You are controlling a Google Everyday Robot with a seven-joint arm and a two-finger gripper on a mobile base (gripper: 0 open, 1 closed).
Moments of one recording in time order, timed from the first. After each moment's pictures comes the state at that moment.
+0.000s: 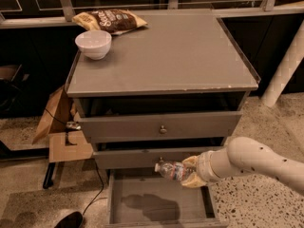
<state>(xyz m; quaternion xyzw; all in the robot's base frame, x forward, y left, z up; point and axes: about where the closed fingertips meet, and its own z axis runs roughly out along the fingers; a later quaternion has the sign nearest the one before) 0.472 -0.143 0.536 -0.64 0.71 0.13 0.28</state>
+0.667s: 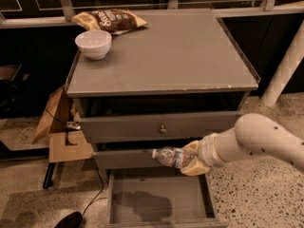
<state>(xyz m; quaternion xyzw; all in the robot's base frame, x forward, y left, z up) 0.473 -0.131 0.623 -0.63 0.71 0.14 0.28</state>
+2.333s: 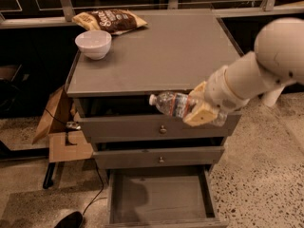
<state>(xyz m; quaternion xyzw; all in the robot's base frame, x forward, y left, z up) 0.506 -0.124 0.830 -0.60 0.74 0.10 0.28</state>
